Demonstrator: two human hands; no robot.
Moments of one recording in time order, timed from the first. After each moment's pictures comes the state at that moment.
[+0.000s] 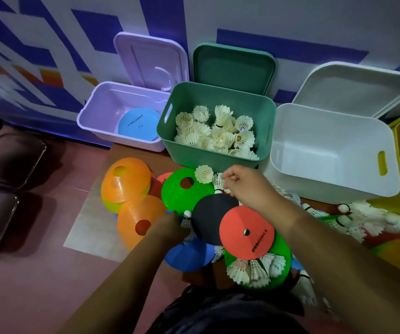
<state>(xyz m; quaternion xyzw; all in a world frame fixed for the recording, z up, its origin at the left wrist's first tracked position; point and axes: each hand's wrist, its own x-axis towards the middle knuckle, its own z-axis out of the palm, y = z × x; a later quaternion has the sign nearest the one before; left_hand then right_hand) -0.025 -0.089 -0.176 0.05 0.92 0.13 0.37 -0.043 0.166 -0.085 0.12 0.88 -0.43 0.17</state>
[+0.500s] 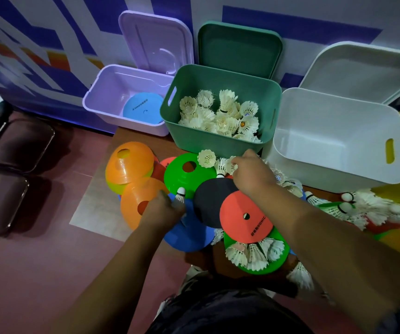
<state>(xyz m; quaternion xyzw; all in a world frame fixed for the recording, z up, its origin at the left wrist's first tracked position) 0.004 -0.093 -0.145 -0.13 0.90 0.31 0.26 -0.042 0.174 -0.132 0.07 0.97 -0.18 0.16</state>
